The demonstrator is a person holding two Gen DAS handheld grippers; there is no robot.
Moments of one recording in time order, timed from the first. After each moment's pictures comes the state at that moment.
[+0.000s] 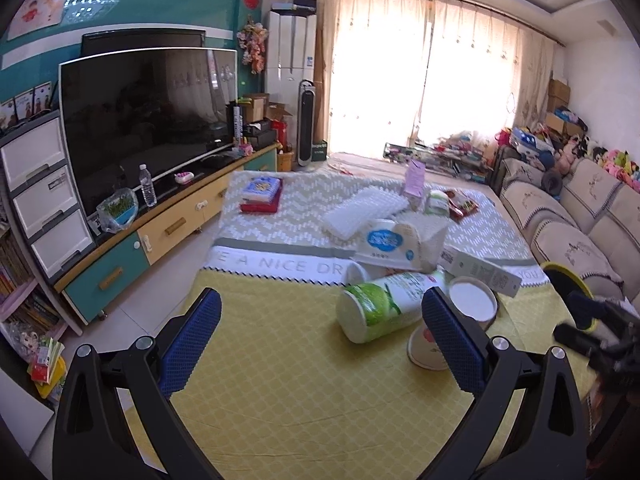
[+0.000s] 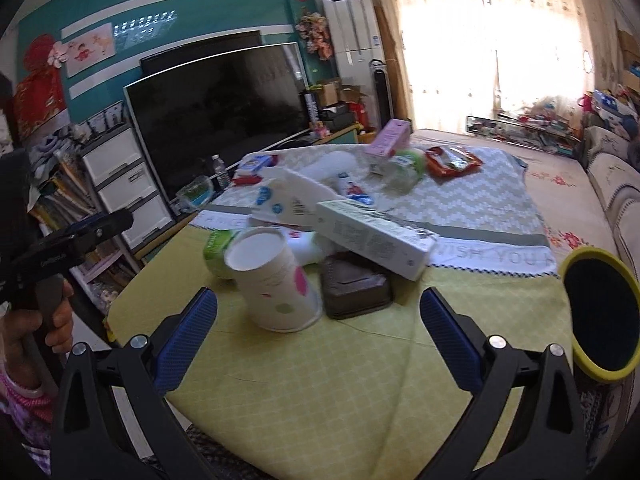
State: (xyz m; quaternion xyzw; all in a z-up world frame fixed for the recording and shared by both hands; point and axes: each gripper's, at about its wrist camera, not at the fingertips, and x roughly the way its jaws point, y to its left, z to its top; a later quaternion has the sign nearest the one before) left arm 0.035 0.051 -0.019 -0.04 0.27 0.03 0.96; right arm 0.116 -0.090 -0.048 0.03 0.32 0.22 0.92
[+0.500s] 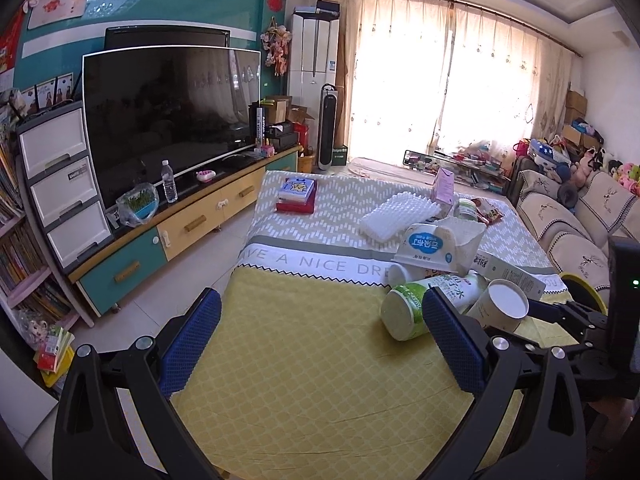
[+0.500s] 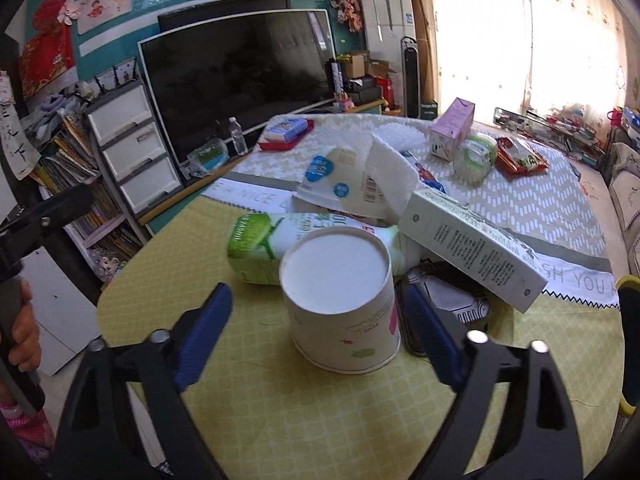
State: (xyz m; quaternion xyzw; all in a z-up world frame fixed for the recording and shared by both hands) left arm 0.024 0.086 -0.025 -0.05 0.27 0.06 0.96; right arm 0.165 -0.010 -0.076 -0.01 0.37 0.23 0.90
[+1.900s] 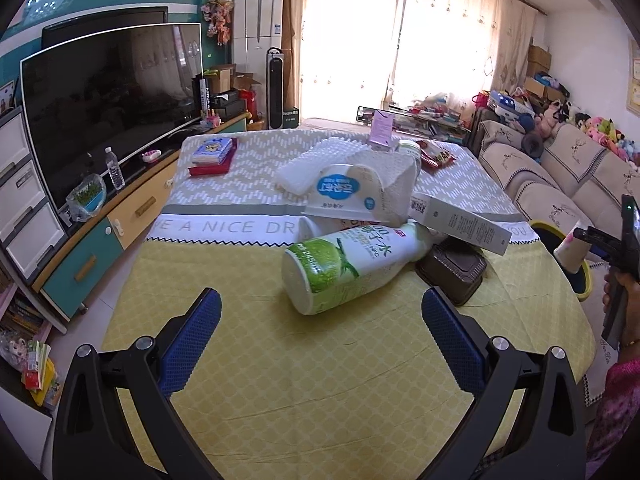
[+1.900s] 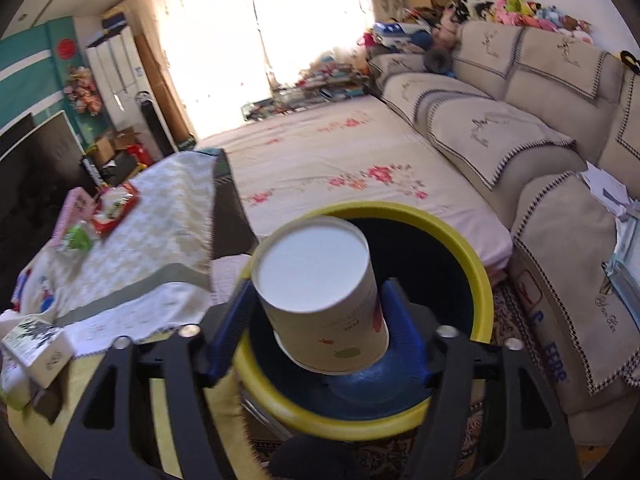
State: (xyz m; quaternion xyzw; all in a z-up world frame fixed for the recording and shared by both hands) left arm 0.073 0.004 -0.067 -0.01 0.34 -0.02 0.94; right arm 0.199 -0.376 -0.110 0.17 0.34 -0.18 0.91
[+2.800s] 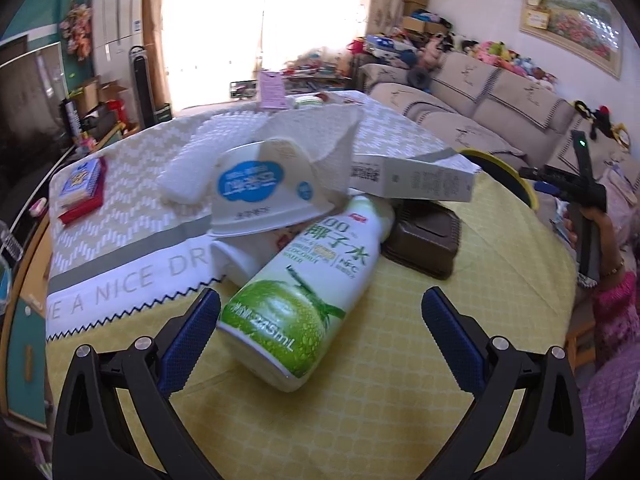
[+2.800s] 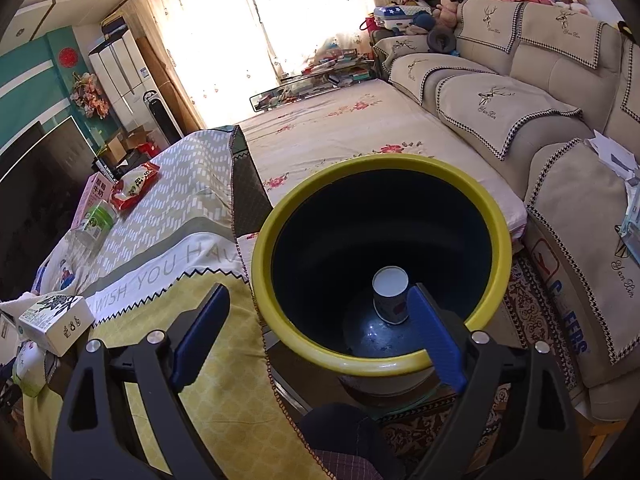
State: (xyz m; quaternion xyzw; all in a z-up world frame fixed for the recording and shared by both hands) left arm 0.162 0.002 -0.104 0.08 0.37 -0.27 0.88; right arm 0.160 -0.347 -0.127 0.21 0.35 -0.15 0.90
